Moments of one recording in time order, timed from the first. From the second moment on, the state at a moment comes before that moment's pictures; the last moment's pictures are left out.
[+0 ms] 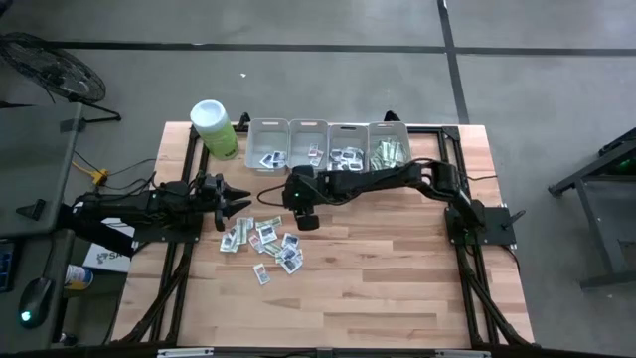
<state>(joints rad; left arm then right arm) -0.03 0.01 0.08 -0.13 -0.22 -0.40 -0.07 2.18 1.72 -0.44 0.14 -0.30</state>
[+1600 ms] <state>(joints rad) -0.03 0.01 0.08 -0.13 -0.21 -0.40 -0.14 2.33 1.72 -0.37 0.13 -0.29</state>
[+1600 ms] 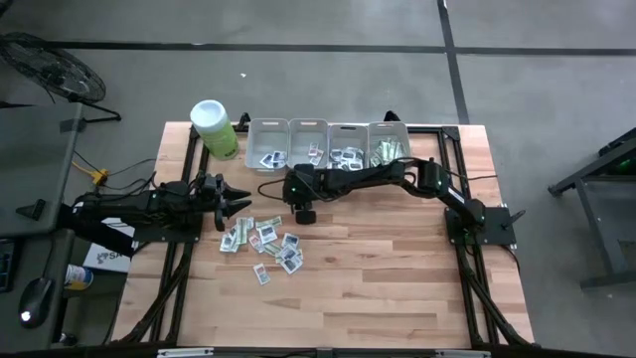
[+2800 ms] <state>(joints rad) -0.03 0.01 0.08 -0.13 -0.21 -0.40 0.00 2.32 1.72 -0.75 -0.05 -0.02</state>
